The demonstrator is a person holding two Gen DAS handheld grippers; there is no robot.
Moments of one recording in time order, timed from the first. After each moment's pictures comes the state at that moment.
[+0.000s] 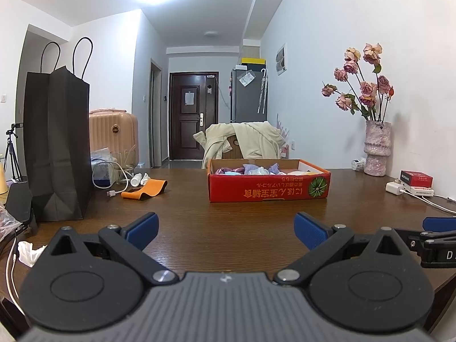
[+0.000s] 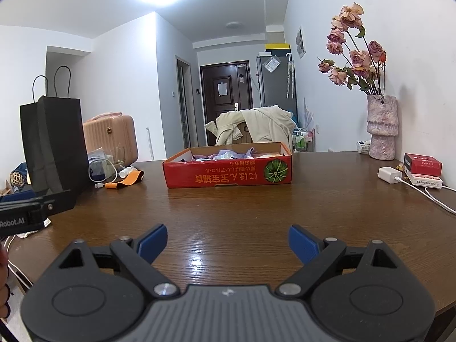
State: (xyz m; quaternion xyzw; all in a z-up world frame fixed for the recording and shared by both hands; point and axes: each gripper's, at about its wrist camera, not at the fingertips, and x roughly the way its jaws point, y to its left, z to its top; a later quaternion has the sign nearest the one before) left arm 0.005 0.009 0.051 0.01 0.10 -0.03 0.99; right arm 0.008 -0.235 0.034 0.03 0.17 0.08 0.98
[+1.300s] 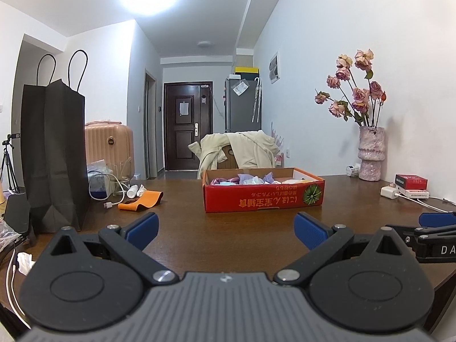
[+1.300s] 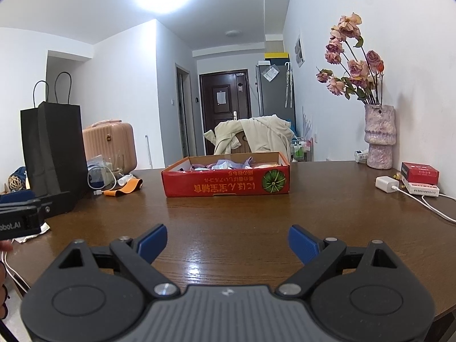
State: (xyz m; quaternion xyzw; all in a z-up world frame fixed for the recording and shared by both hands) left arm -0.002 0.011 0.055 0.01 0.08 -0.05 1.00; right arm 0.004 -0.233 0.037 0.03 0.15 0.07 0.99
